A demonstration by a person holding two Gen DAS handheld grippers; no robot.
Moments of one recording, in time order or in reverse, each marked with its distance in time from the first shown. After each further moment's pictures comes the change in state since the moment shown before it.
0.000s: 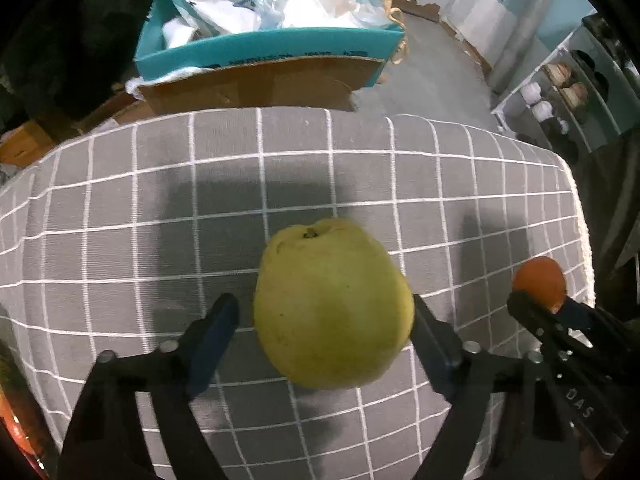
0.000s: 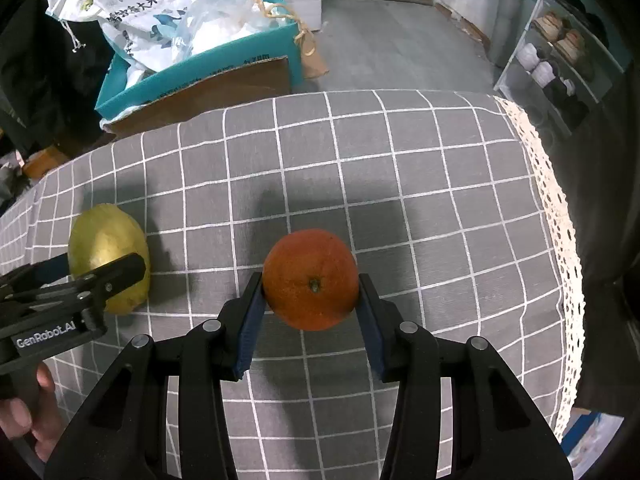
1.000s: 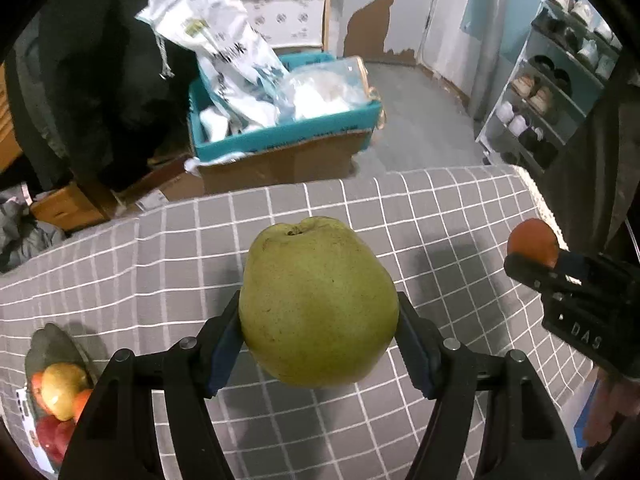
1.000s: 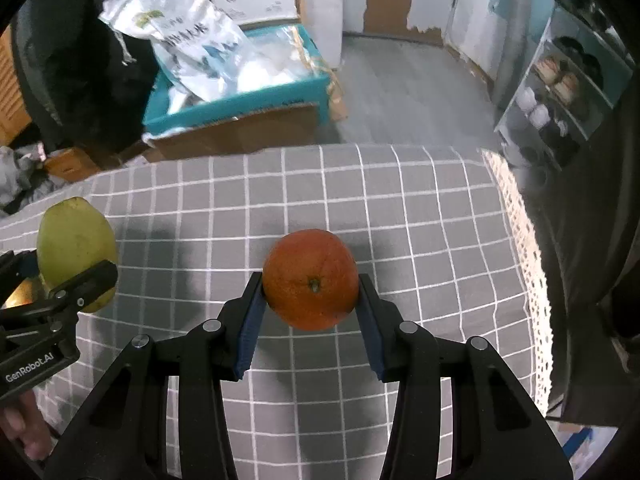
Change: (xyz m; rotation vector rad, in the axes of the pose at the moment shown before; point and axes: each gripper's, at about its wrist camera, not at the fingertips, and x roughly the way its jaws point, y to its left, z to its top) left arm -0.124 0.013 -0.043 0.133 -0.254 0.095; right arm -0.086 0.037 -0.014 -0.081 -0.145 0.010
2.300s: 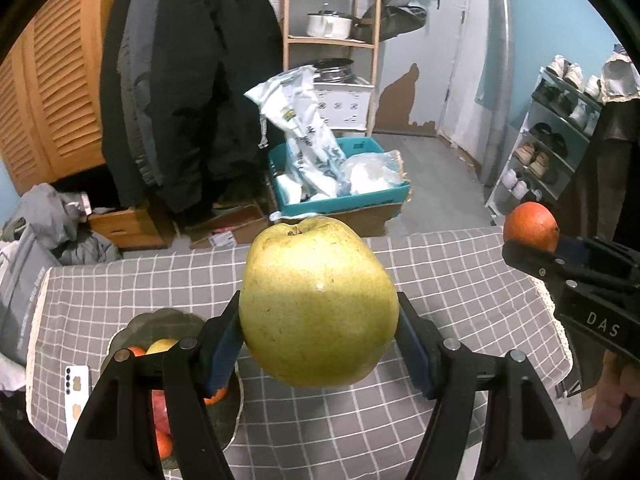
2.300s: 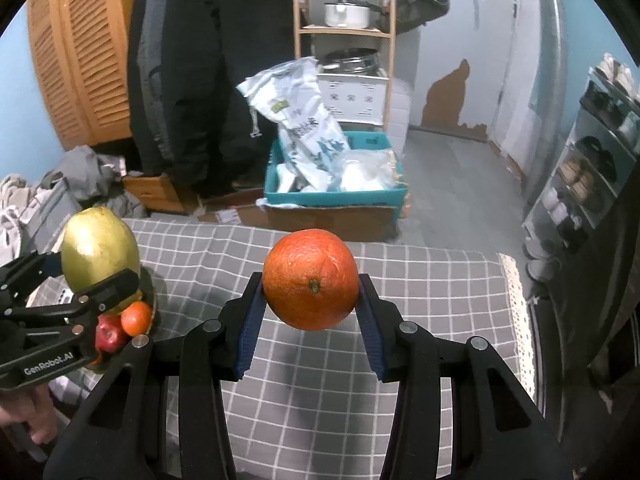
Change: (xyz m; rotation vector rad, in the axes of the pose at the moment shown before) left arm -0.167 0.074 -0.047 -0.078 -0.231 0.070; right arm -0.147 0.111 -0.013 -0.184 -0.254 0.133
